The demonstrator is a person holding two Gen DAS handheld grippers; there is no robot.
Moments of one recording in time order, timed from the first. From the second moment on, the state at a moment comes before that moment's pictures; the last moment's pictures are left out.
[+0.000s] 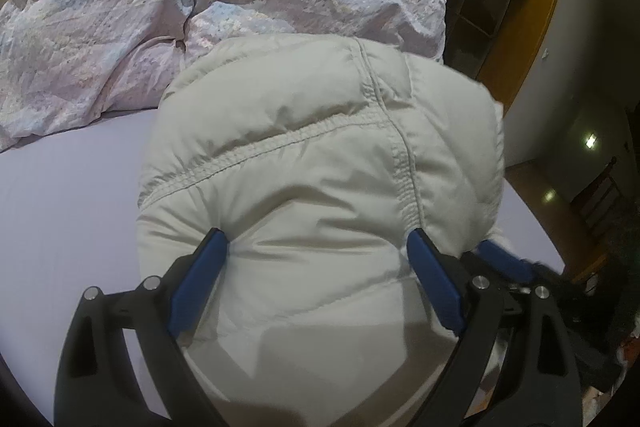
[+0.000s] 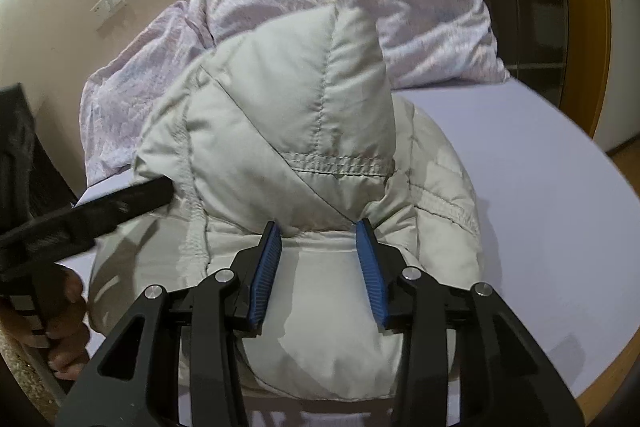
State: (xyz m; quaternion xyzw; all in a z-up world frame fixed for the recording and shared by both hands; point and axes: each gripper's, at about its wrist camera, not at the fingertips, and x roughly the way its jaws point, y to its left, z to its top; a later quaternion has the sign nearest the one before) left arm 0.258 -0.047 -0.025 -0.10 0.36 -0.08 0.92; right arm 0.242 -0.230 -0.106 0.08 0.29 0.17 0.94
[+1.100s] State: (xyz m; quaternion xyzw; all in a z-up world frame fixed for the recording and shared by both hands) left arm 0.278 0.002 -0.005 -0.07 0.33 0.00 0.94; right arm 0.269 -0.207 -0.024 0.06 0.21 0.19 0.96
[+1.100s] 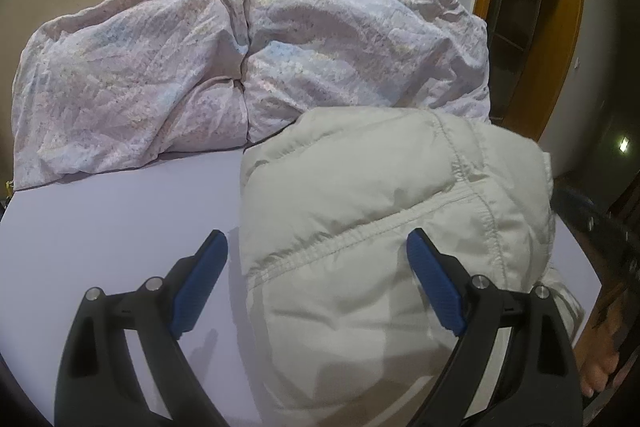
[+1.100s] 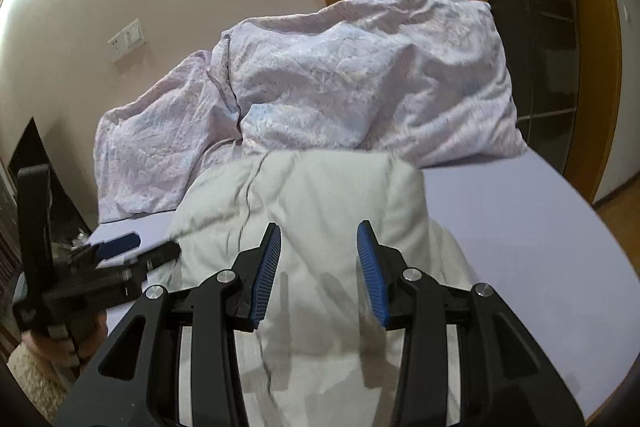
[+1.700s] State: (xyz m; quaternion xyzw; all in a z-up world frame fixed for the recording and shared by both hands) left arm 0.307 -0.030 -0.035 -0.06 0.34 -0.01 0.94; right arm 0.347 -0.213 -0.084 0.05 0.27 0.13 0.95
